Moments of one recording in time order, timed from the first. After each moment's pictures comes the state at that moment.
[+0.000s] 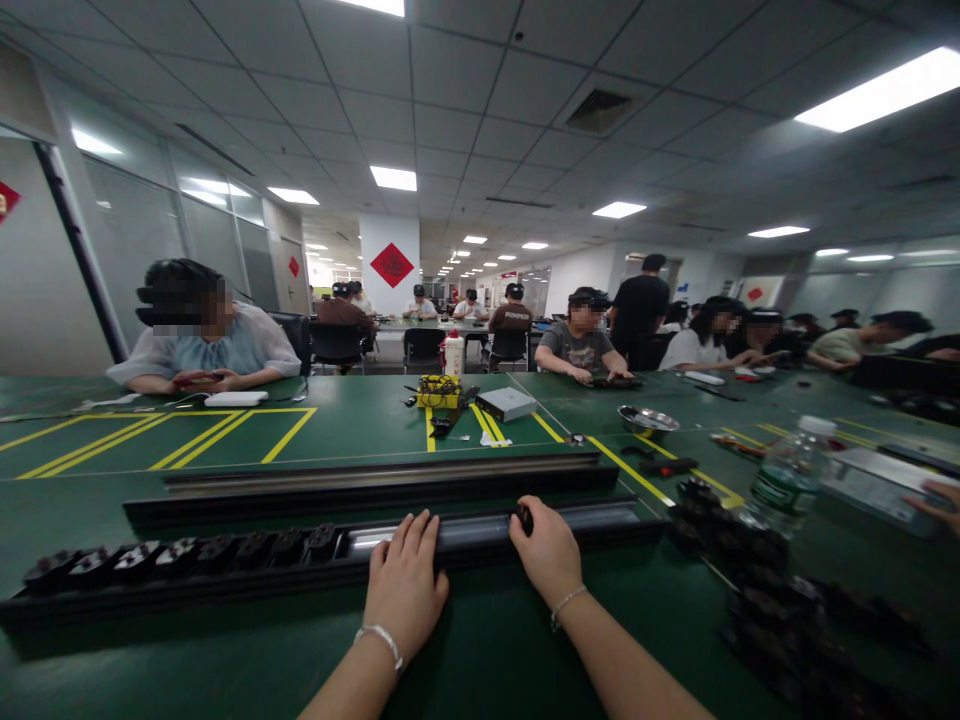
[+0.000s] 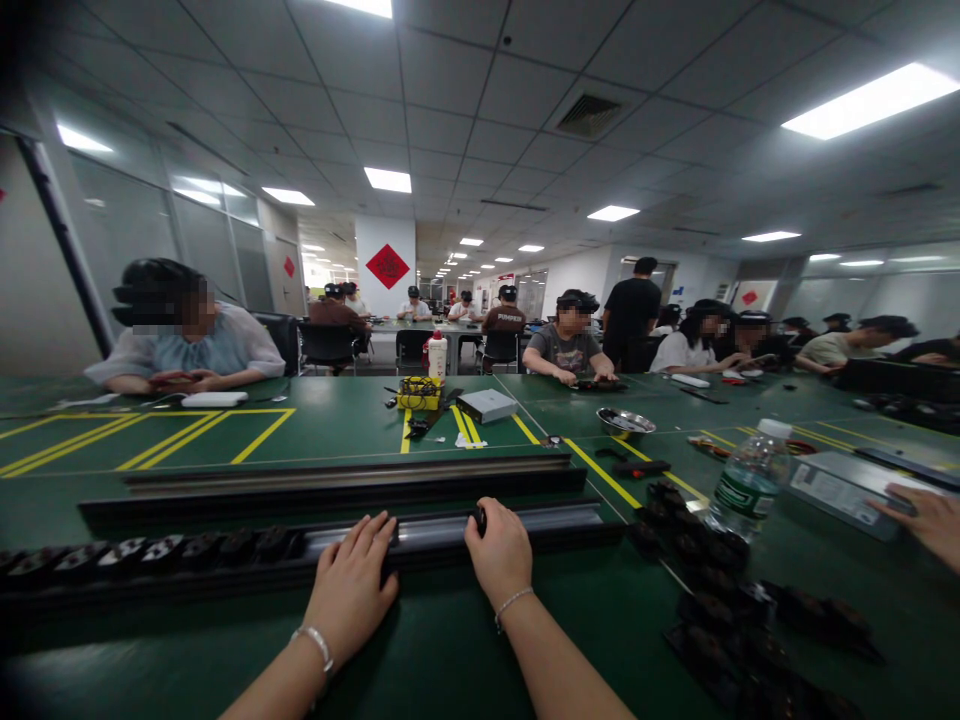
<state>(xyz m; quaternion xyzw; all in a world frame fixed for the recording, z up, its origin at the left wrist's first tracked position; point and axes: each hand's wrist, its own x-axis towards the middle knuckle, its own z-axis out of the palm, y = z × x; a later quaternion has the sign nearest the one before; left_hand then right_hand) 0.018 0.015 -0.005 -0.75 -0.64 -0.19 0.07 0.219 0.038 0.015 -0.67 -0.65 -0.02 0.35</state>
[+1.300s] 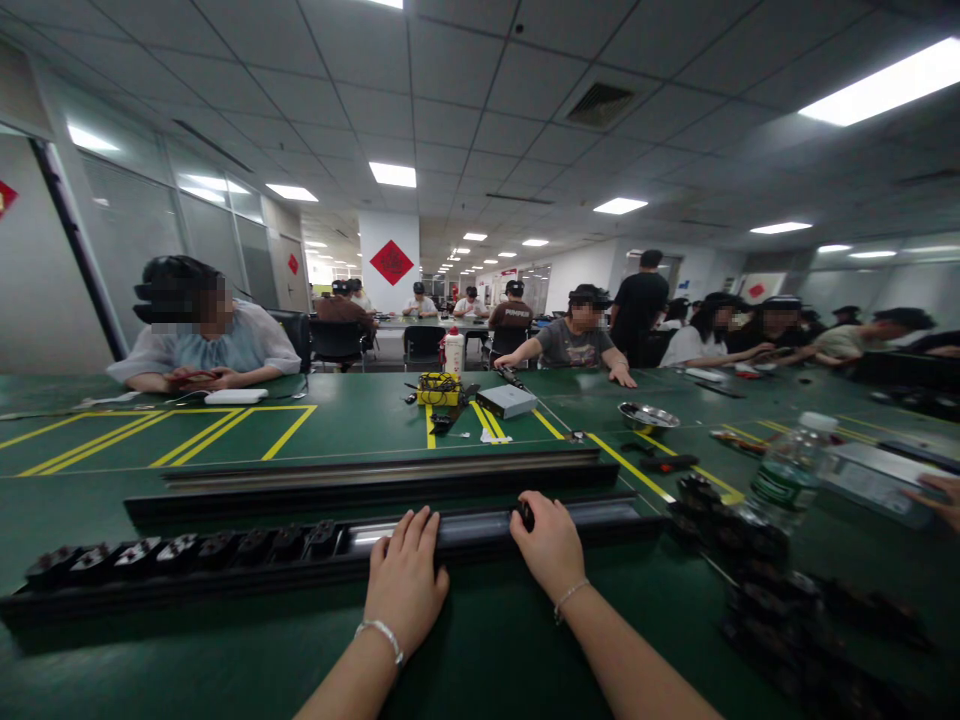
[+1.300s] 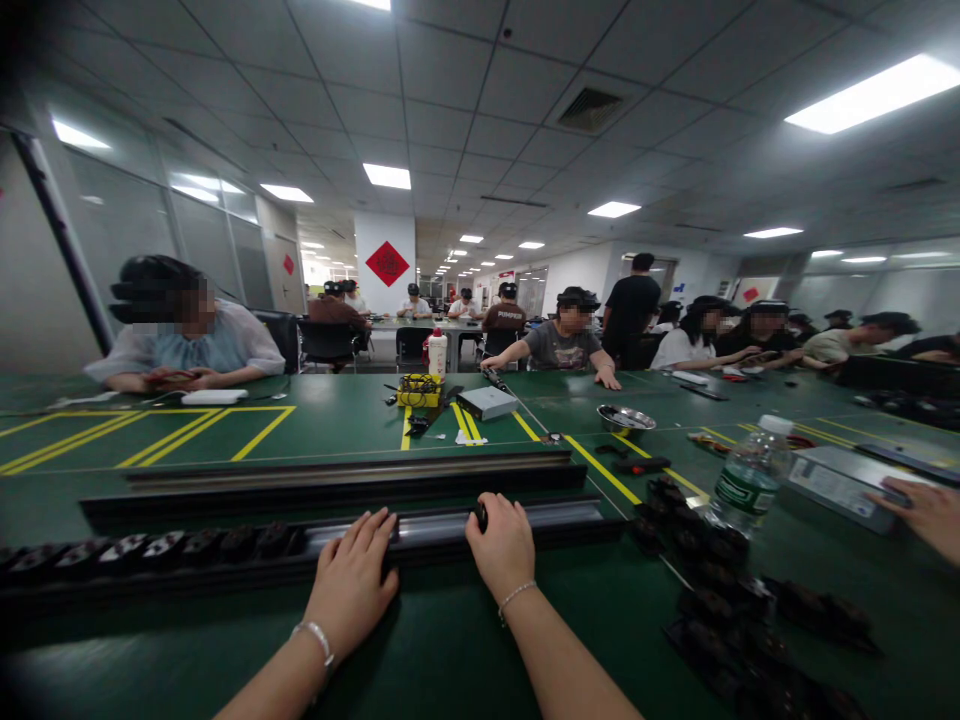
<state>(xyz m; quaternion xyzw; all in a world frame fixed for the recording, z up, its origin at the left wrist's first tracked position) 0.020 0.012 0.001 -0.74 -0.64 -0.17 0.06 0.222 0.040 0.016 -0.66 -0.67 -0.04 0.35</state>
